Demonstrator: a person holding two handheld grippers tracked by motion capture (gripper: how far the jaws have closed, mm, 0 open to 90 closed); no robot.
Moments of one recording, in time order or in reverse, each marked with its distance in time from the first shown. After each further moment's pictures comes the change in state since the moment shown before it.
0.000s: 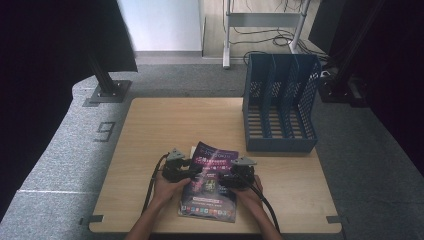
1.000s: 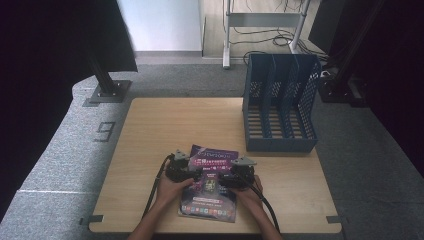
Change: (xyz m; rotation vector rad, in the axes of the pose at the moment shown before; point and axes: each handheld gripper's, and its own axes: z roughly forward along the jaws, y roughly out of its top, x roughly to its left) left arm 0.008 -0.008 0.023 0.110 0.179 -0.010; right arm 0.000 0.000 0.000 -0.003 -0.001 -0.002
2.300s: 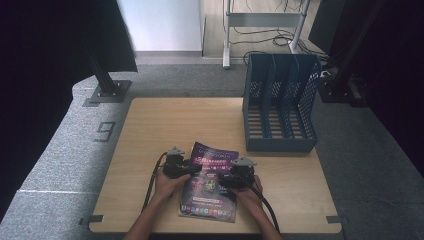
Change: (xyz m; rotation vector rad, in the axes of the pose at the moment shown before) left arm 0.017 0.009 -0.006 -0.033 -0.172 -0.071; right arm 0.001 0.000 -0.001 -0.003 -0.008 -0.002
